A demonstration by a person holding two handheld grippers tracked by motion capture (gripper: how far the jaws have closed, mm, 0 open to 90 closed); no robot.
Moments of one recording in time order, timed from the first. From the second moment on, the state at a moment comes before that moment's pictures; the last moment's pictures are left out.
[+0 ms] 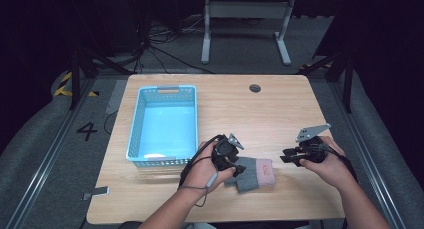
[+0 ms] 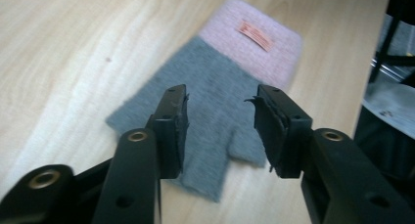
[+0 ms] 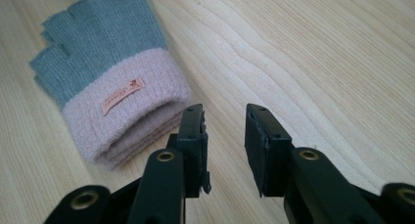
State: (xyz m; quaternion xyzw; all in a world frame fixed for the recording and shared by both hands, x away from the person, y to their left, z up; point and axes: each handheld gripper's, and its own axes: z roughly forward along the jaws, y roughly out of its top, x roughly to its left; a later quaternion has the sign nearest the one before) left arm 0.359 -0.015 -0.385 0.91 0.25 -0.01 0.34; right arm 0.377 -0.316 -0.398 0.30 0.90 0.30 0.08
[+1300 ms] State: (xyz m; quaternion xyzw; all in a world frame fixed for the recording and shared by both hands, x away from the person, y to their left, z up) left arm 0.376 -0.063 -0.441 0.95 0.18 0.04 0.26; right arm 0.380 -0.326 -0.399 0.32 0.89 0.32 0.07
